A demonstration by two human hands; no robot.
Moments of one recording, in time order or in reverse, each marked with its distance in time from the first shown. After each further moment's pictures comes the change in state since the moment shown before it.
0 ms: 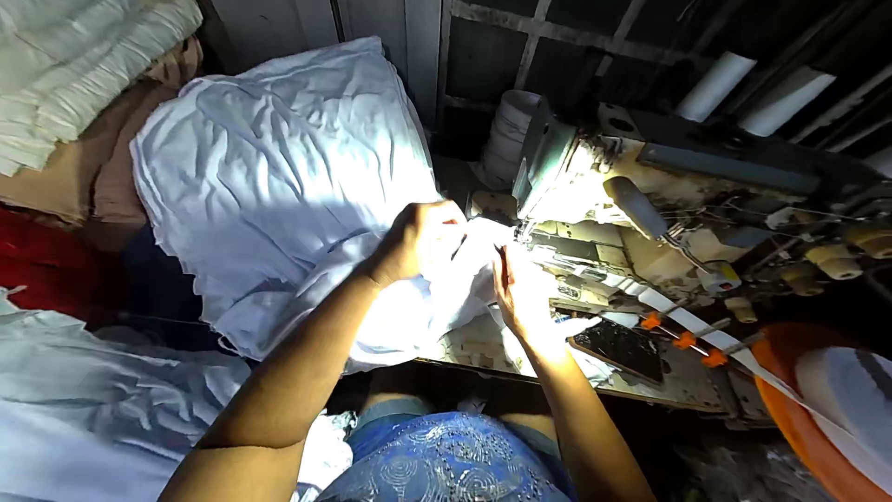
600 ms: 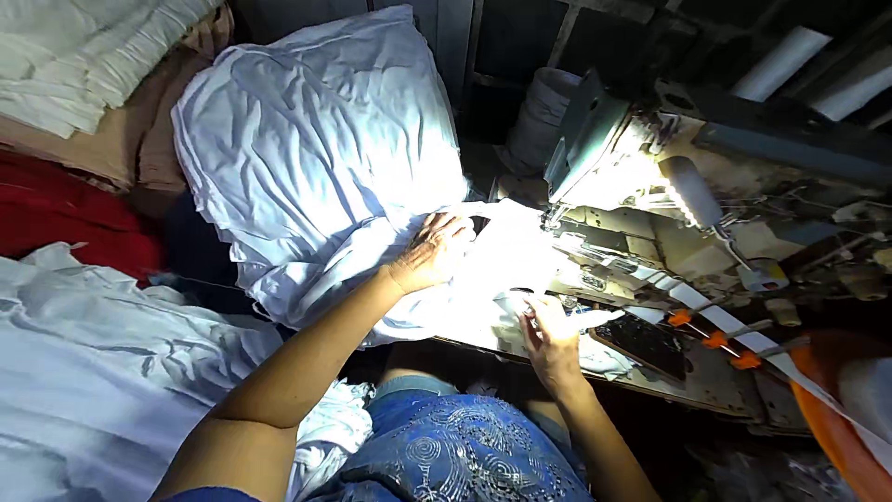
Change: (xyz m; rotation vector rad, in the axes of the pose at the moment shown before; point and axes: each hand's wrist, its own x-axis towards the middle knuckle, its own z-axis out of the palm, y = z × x) left_hand -0.055 -0.032 0.027 0.332 -0.237 0.066; right_hand -0.099 0.024 0.001 0.055 -0.004 -0.063
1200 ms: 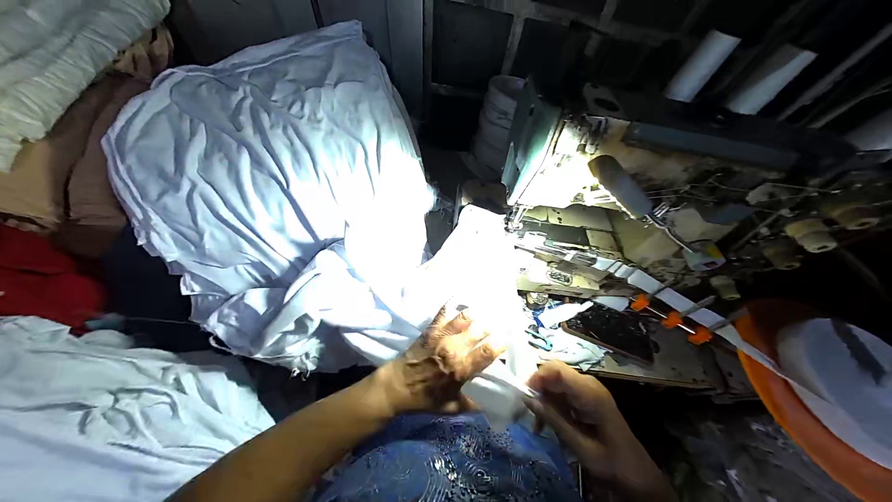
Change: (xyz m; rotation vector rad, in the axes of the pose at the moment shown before) left_hand -0.048 0.112 0.012 -0.087 0.067 0.256; right_hand -0.007 -0.047 -0.121 0.848 -0.406 0.130
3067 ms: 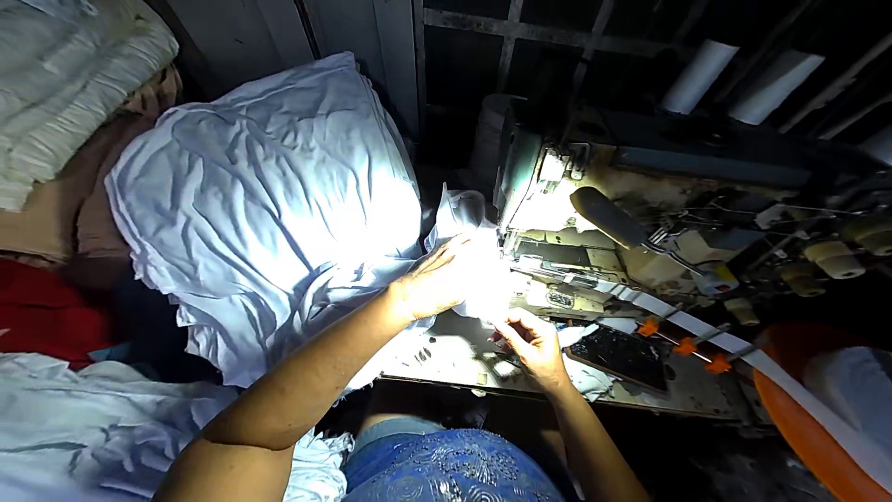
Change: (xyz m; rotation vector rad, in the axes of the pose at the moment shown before) left_hand 0.094 -0.089 -0.023 -0.026 -0.197 -0.153; right_hand 0.072 0.109 0.003 0.104 0.350 0.104
